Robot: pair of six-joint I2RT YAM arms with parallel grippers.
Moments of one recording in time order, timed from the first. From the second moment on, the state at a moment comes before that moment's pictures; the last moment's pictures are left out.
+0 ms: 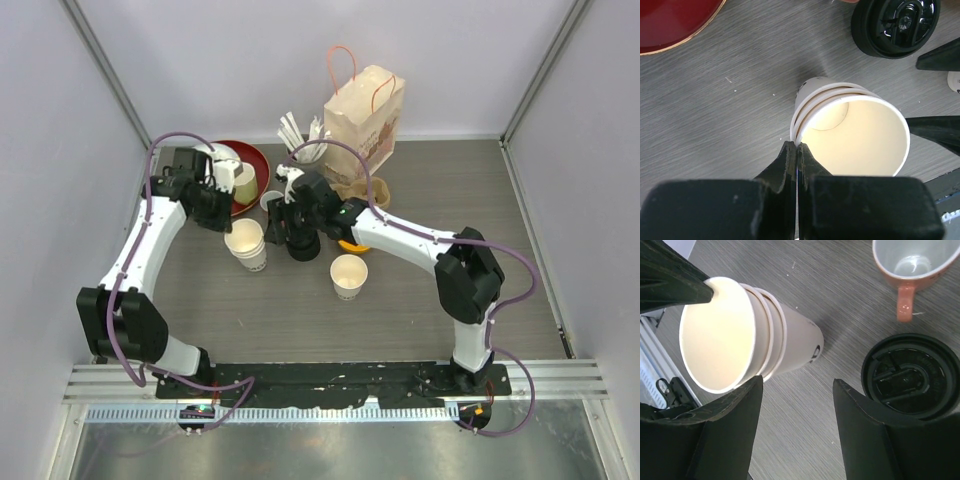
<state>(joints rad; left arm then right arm) -0.11 1.47 1.37 -0.96 0.24 0.21 0.85 1.89 1.53 -0.25 -0.18 0.42</state>
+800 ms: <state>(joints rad) -0.04 1.42 1.42 -1.01 0.29 0.21 0.84 1.98 1.53 -0.17 -0.25 0.52</state>
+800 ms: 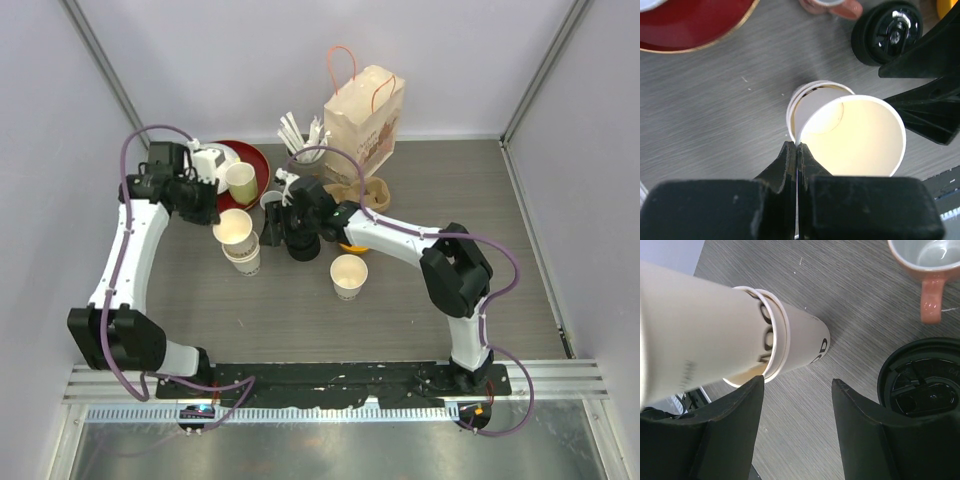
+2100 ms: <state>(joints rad) -0.47 1.38 1.20 -0.92 0.27 0.24 0.63 1.34 1.22 -0.30 -0.03 0.38</state>
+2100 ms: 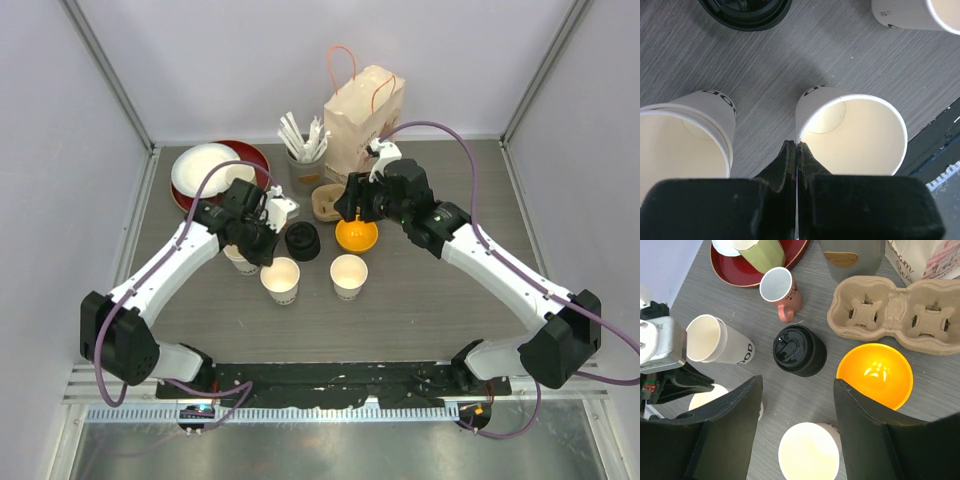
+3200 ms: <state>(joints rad) -0.21 1.31 1.36 -0.93 0.27 0.26 0.82 1.85 1.59 -0.41 -0.05 -0.03</state>
